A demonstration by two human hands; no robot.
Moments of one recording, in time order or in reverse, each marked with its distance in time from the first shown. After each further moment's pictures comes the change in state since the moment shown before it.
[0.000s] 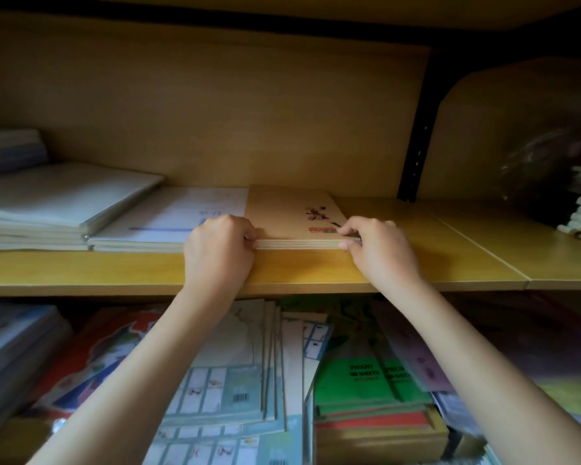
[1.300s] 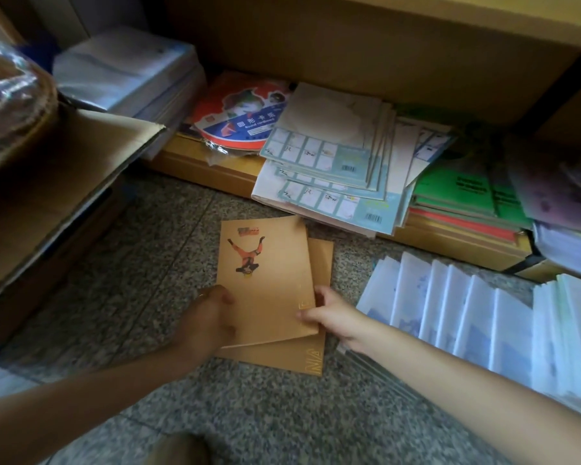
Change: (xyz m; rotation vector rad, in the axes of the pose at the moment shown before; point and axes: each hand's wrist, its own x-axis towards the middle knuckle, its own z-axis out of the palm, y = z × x) left_hand -0.432 -0.154 -0.030 -0.124 -0.826 -0.733; right_hand -0.340 -0.071 0.179 0.795 -1.238 0.618
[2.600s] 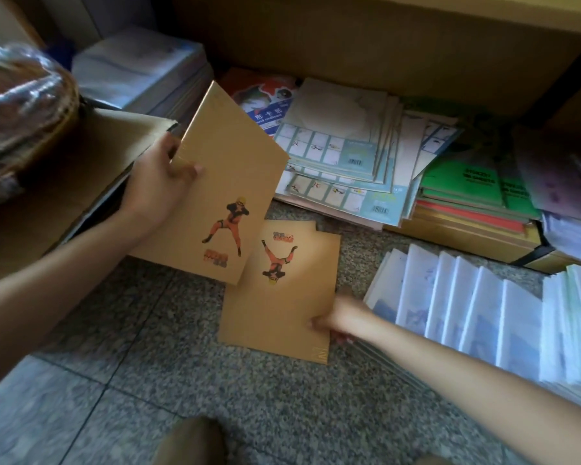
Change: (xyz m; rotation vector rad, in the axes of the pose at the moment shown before) left_hand 0.040 0.069 -0.167 -0.283 0.519 0.264; right_hand 0.003 0.010 -0.002 -0.622 0.025 0.168
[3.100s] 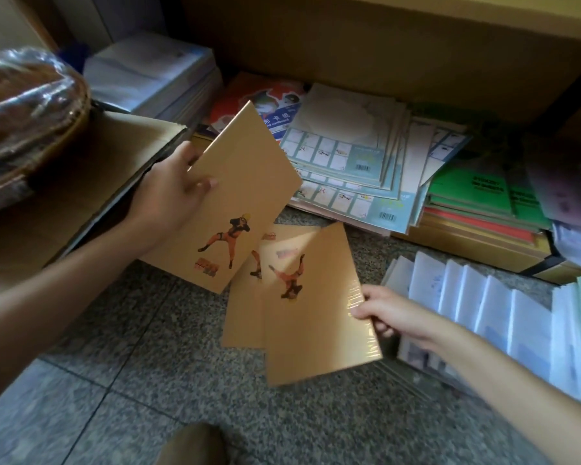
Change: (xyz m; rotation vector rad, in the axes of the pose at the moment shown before) left_hand -0.007 0.005 0.000 0.220 -0.047 0.069; right_hand -0.051 0.015 -0.058 0.351 -0.174 -0.213
